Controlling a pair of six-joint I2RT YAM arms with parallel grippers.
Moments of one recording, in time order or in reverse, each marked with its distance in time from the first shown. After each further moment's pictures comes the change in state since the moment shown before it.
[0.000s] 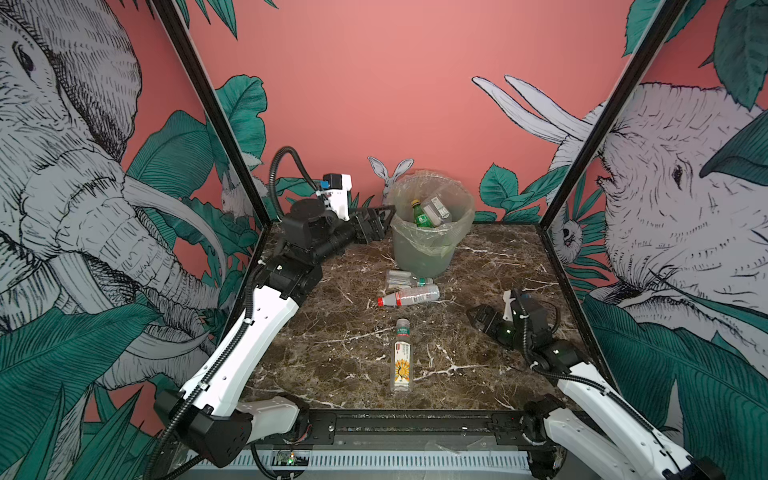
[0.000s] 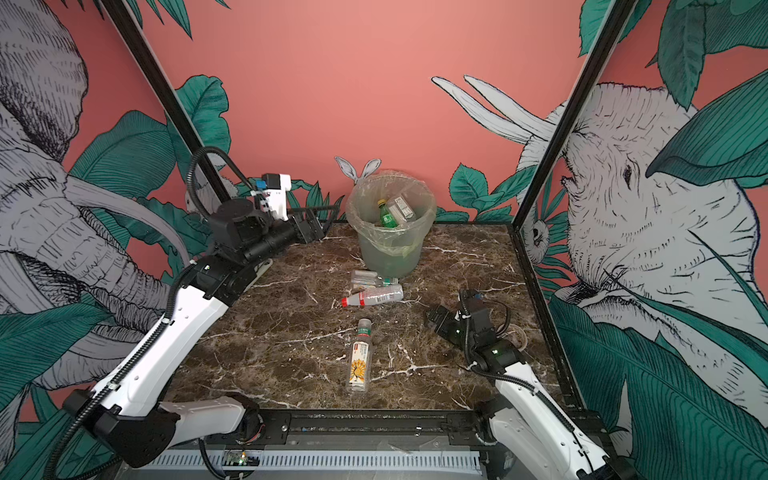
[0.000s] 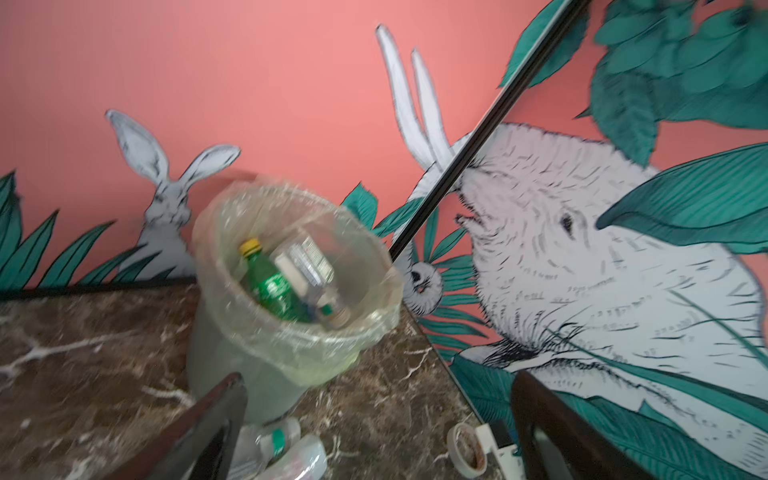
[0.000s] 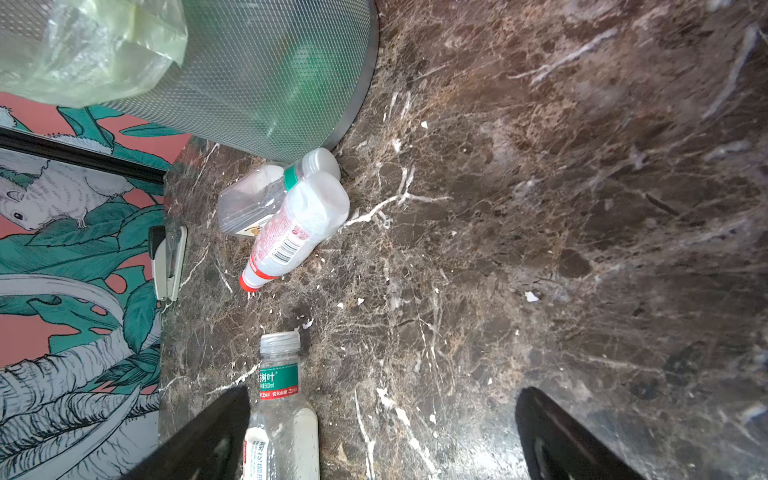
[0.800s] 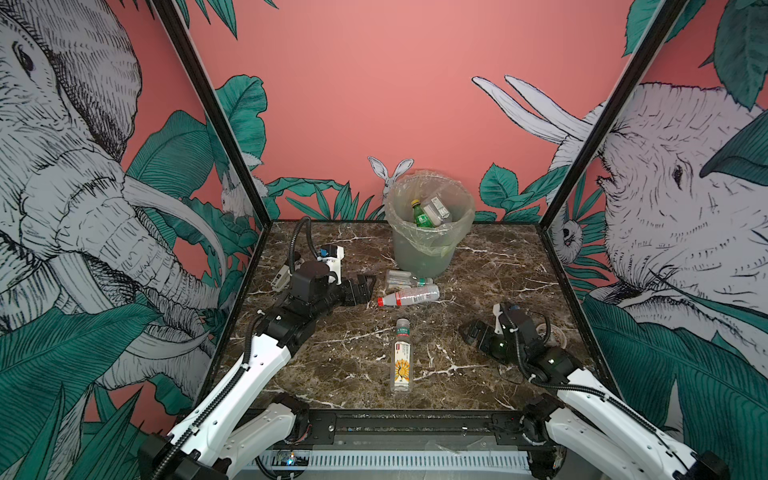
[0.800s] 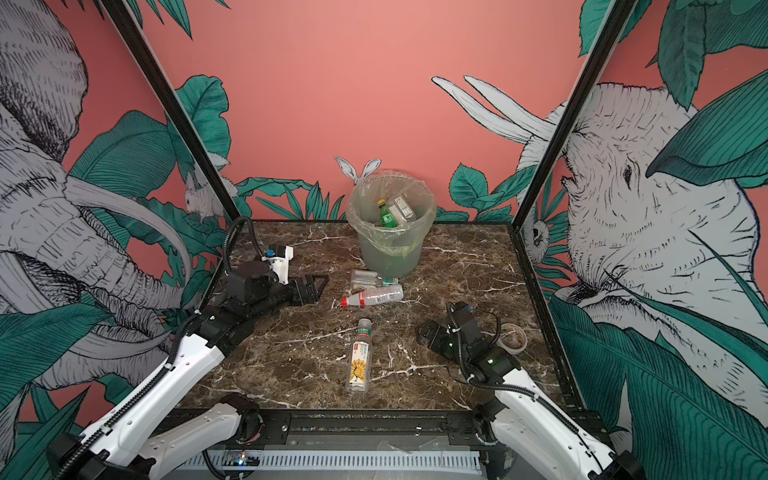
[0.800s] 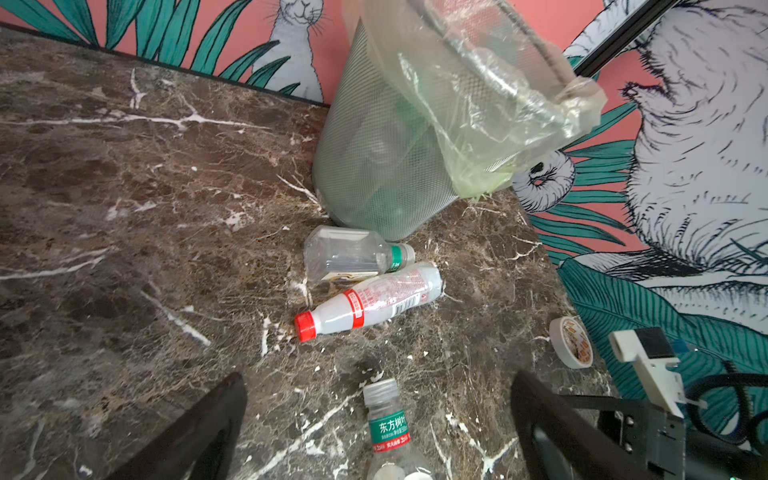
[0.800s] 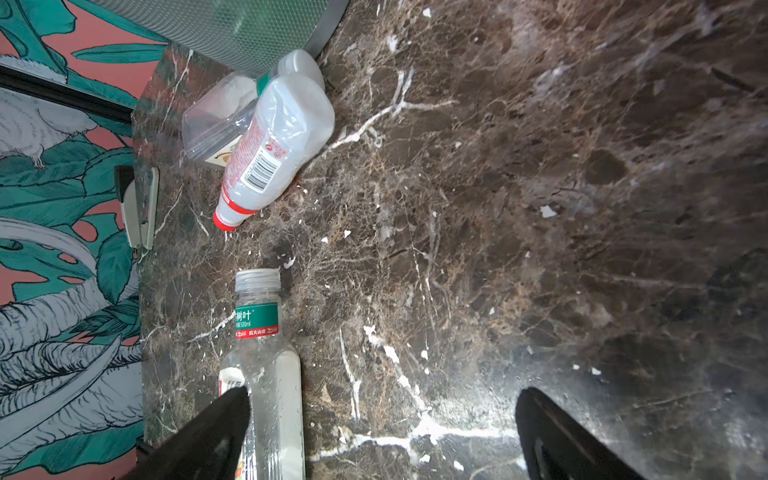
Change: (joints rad) left arm 0.000 -0.284 -0.477 -0.121 -0.134 0.020; right arm 0.175 -0.036 -0.057 -0.057 0.057 0.082
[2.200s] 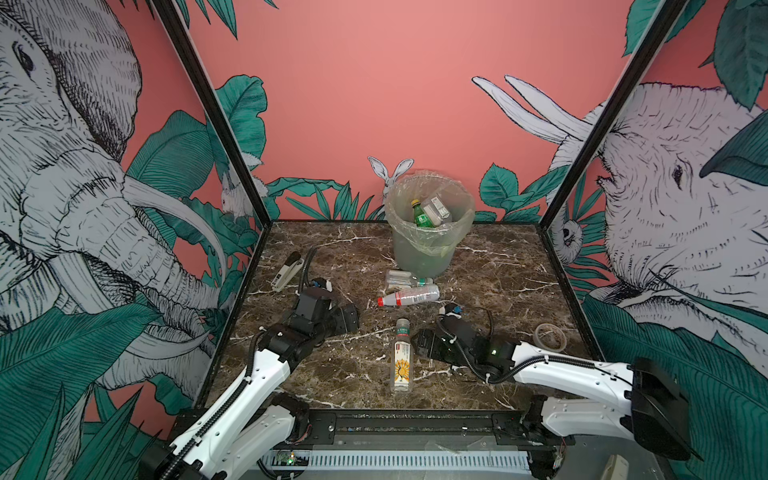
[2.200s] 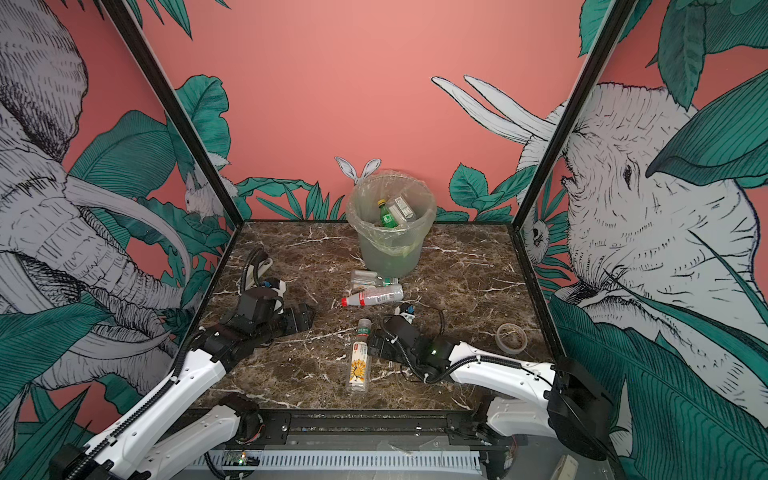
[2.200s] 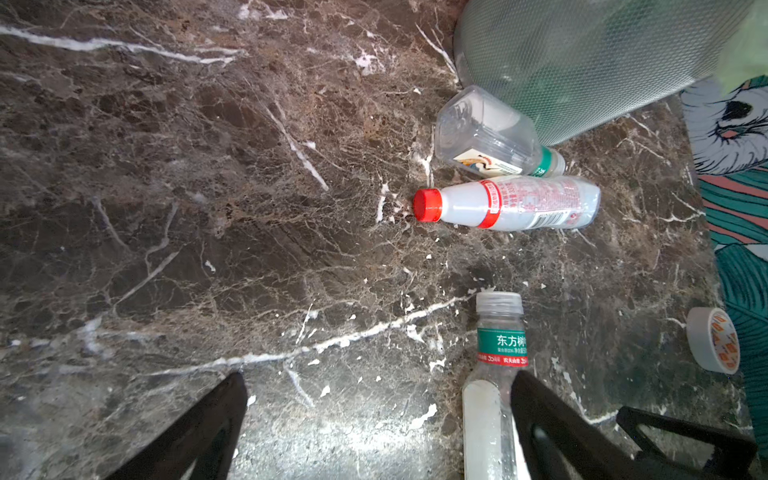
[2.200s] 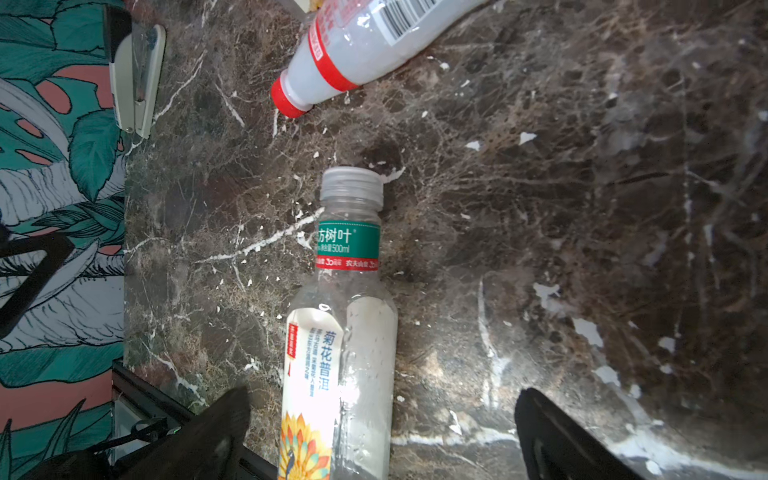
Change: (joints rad) left arm 0.012 -0.077 -0.191 -0.212 -0.136 -0.123; right arm 0.494 0.494 0.239 0.183 0.212 0.172
